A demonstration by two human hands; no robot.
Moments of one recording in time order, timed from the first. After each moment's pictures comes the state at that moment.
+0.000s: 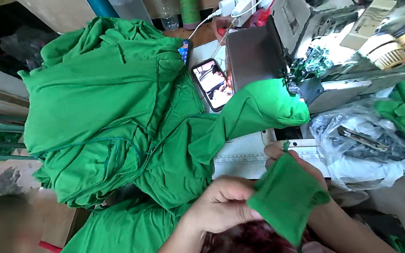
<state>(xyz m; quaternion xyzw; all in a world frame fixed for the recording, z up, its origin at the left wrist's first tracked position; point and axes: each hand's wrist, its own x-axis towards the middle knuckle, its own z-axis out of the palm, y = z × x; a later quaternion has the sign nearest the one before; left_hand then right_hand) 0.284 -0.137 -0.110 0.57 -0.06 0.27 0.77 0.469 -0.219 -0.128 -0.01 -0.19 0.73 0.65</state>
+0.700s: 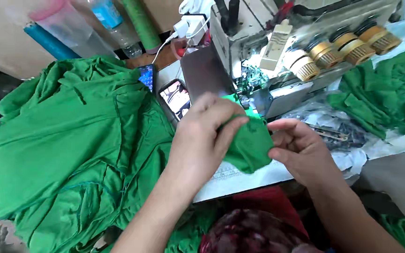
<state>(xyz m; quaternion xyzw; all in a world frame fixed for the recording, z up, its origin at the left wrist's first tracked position) 0.381 -0.066 -0.022 0.91 0.13 0.31 0.24 0.526 -0.224 -0.101 -0.46 -0.40 0.34 0.72</state>
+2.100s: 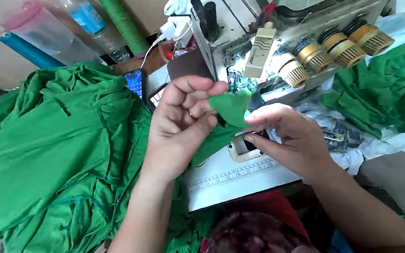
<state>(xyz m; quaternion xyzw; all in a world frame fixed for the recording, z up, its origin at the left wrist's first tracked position) 0.389 -0.043 -0.027 0.68 0.04 0.31 0.67 0.551 -0.195 -0.094 -0.55 -0.58 0.09 0.59</state>
